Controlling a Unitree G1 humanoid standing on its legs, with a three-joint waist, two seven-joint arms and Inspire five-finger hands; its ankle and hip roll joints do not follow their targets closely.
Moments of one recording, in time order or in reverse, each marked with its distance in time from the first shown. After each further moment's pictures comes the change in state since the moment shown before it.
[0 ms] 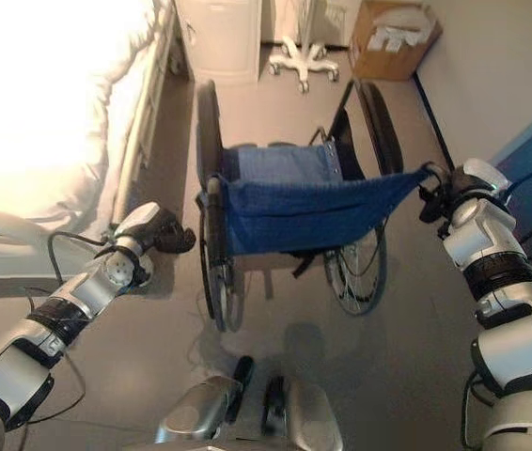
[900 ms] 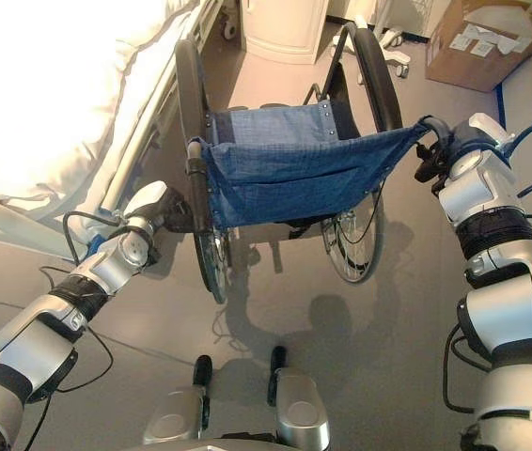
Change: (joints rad) left arm -0.158 -0.049 -0.018 0.122 -0.051 0.005 0.095; right arm -0.280 0.060 0.054 0.170 0.043 0.081 0.038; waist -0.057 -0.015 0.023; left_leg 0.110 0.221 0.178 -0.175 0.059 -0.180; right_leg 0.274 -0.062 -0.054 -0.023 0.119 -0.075
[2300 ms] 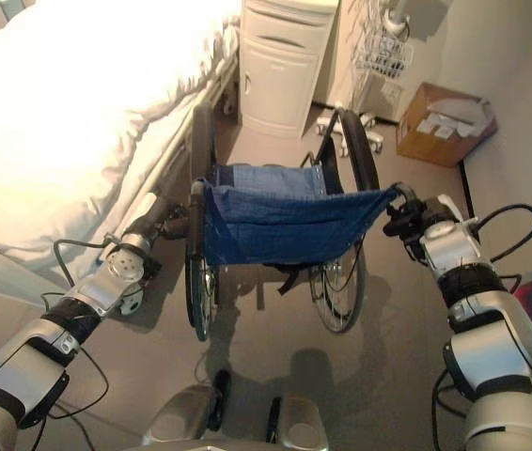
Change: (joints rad) left arm 0.156 0.037 0.071 -0.100 -0.192 -0.102 0.068; right arm 0.307 0.059 -0.109 -0.108 0.345 -0.037 -0.120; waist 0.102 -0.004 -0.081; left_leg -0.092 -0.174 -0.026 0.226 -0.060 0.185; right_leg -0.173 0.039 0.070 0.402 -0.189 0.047
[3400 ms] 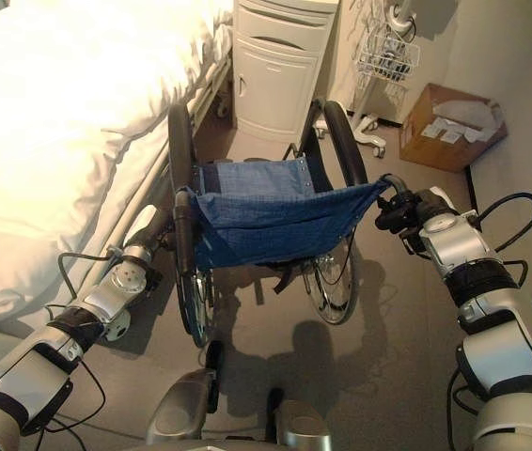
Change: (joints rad) left arm 0.017 -0.001 -0.006 0.027 -0.009 -0.043 0.032; right arm -0.032 -0.048 0.038 -0.059 0.114 0.022 0.000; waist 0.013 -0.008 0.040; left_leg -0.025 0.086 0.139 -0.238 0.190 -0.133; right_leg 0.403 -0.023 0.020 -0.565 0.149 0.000
